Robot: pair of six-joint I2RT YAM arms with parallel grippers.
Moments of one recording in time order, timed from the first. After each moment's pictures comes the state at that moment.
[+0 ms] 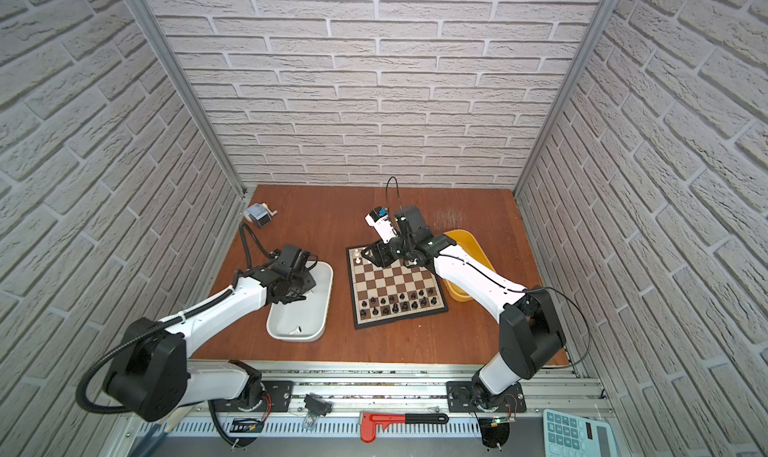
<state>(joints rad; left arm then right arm) -0.44 1.33 0.77 -0.55 -0.20 -0.91 0.53 1.57 1.24 -0.39 -0.42 0.12</state>
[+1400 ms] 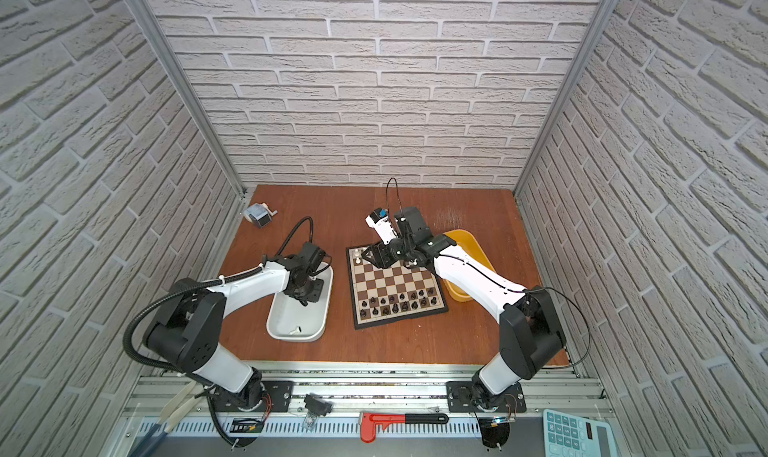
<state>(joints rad) -0.48 1.58 0.87 -0.63 -0.19 -0.22 0.53 1.57 1.23 -0.40 -0.43 0.13</state>
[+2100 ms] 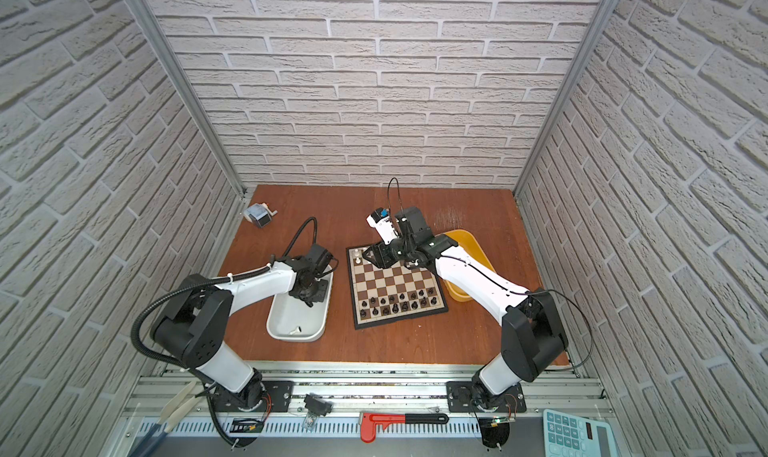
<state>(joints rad) -0.53 1.62 0.89 -0.63 -0.22 -0.31 0.53 1.55 1.22 -0.41 -0.42 0.14</state>
